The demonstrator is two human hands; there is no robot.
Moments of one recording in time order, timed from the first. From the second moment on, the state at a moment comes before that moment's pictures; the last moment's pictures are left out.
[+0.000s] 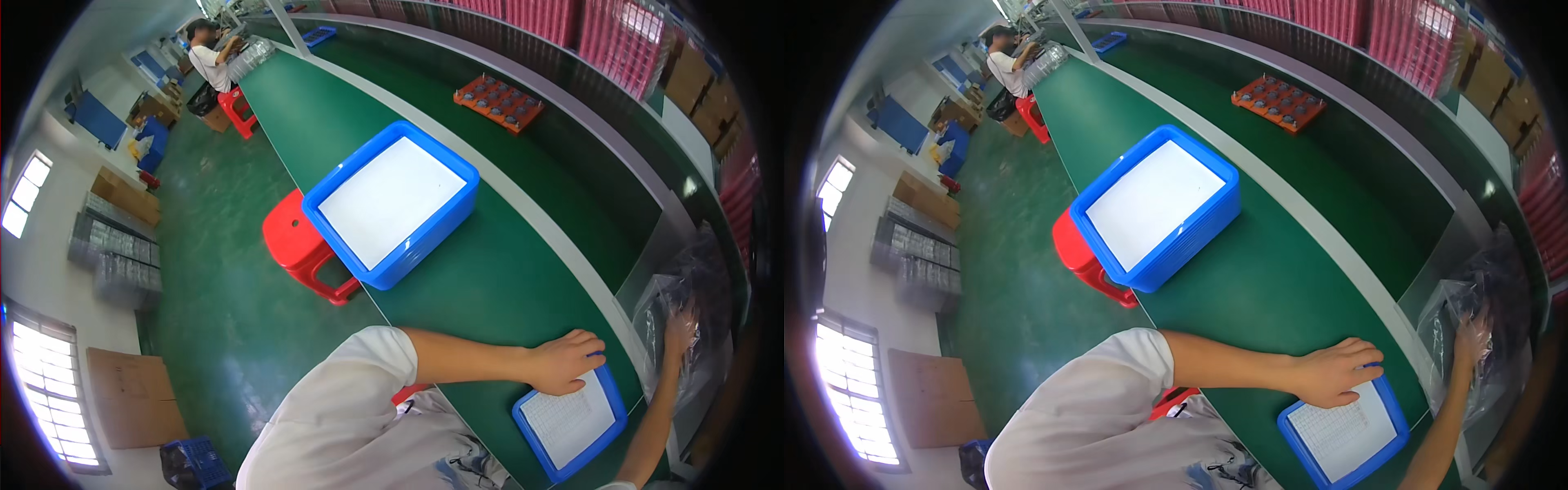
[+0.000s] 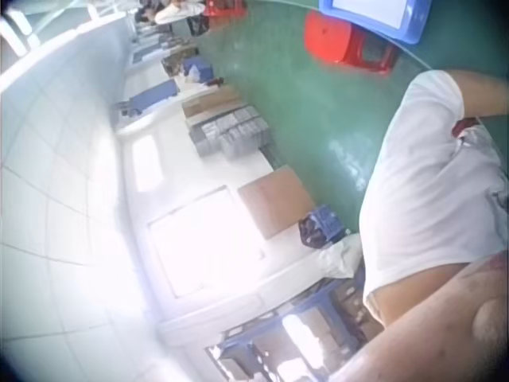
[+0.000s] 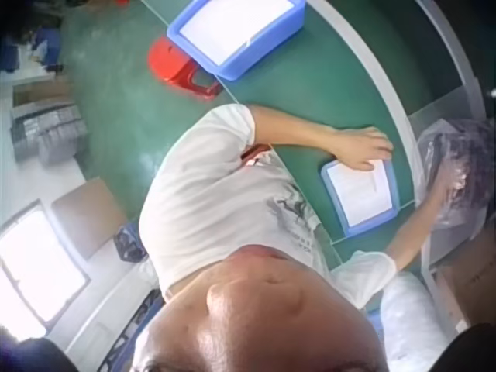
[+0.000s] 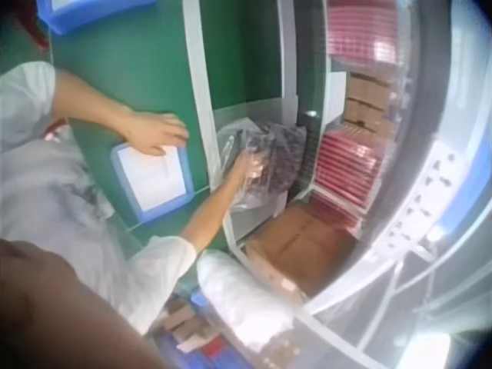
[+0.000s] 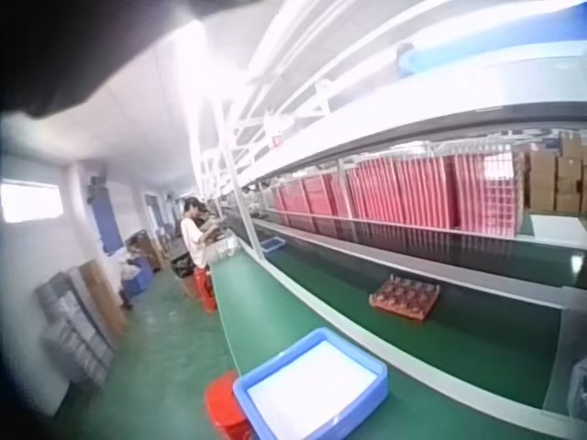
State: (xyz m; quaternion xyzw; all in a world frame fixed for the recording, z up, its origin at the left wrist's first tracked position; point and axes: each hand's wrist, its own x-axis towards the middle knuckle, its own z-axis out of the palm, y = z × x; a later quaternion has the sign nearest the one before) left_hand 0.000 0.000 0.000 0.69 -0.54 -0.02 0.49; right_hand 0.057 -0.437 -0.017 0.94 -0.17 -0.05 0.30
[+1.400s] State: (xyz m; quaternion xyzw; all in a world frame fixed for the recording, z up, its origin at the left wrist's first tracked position) left_hand 0.017 0.029 0.017 0.72 -0.62 0.01 0.31; right_hand -0.116 -0.178 0.049 0.90 -0.07 0.02 -0.44
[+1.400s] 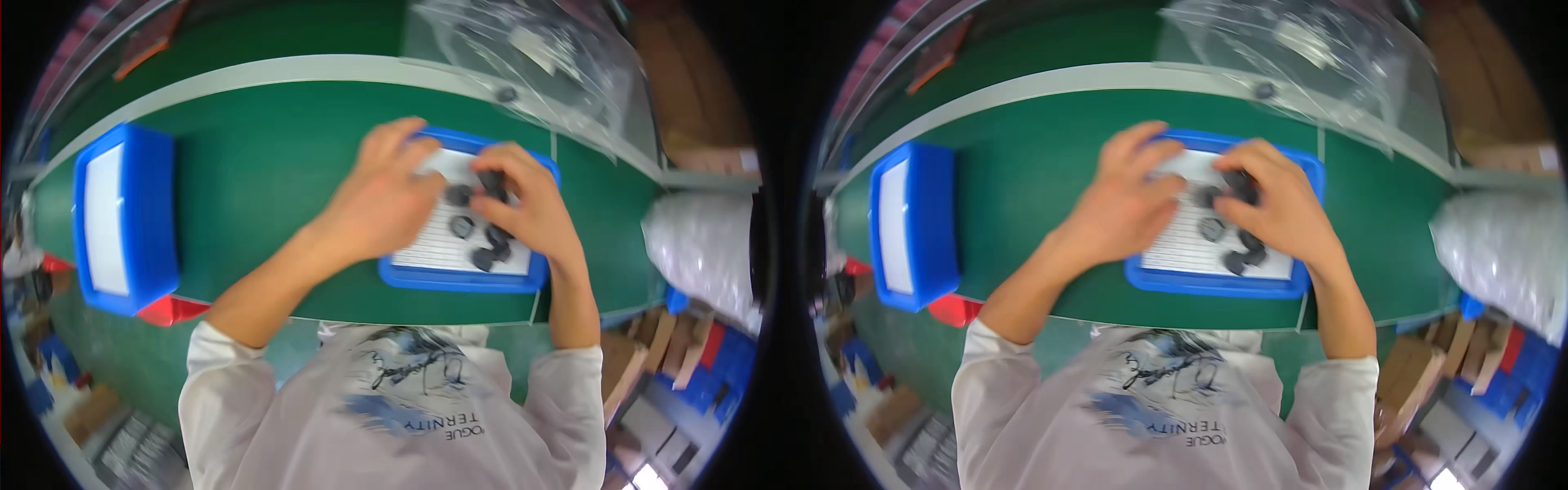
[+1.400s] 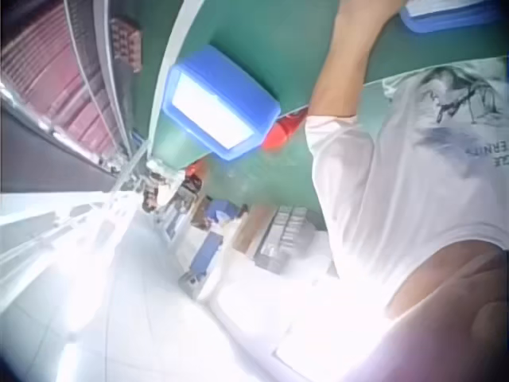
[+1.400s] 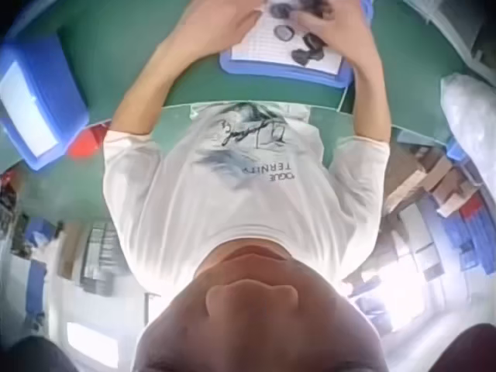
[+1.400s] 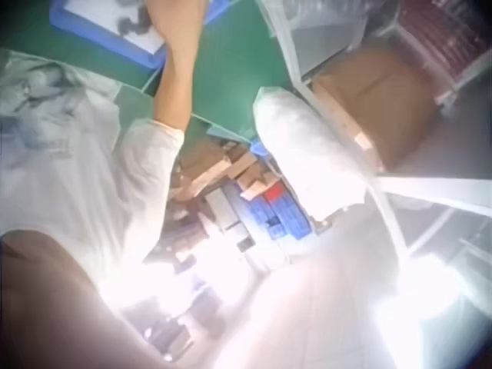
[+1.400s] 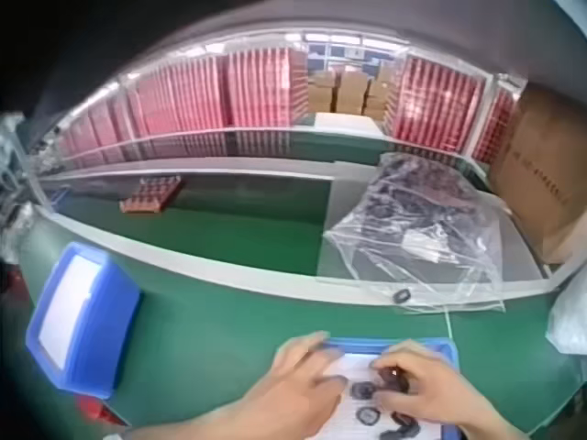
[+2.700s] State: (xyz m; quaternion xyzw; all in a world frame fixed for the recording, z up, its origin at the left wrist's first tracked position) left_hand 0.018 0.011 0.017 0.72 -0.60 0.05 0.35; right_hand -0.104 -0.154 0.044 0.98 -0.05 0.11 -0.18
